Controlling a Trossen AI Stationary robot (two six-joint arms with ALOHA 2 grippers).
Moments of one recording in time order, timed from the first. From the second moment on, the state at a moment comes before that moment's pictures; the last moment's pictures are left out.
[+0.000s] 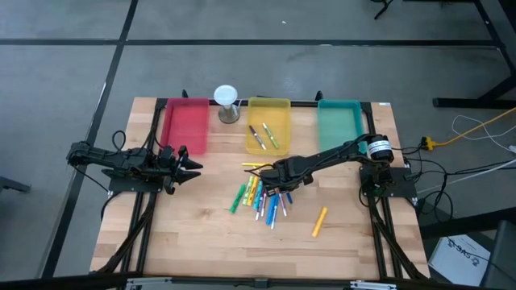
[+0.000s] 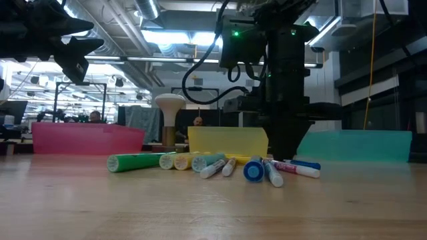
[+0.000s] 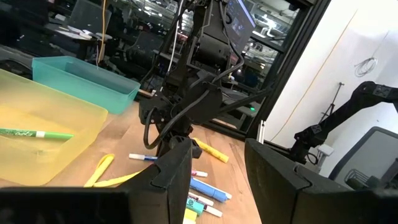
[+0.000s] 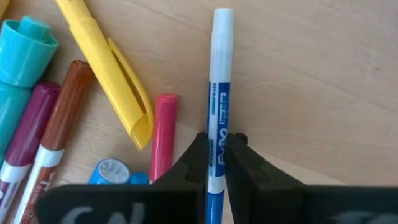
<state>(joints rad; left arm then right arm) -0.20 0.00 0.01 0.09 -0.17 -0.41 0.09 1.97 1.32 -0.83 0.09 1.29</state>
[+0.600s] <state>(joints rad) -0.20 0.00 0.01 0.09 -0.17 -0.41 0.09 1.97 1.32 -0.83 0.09 1.27</state>
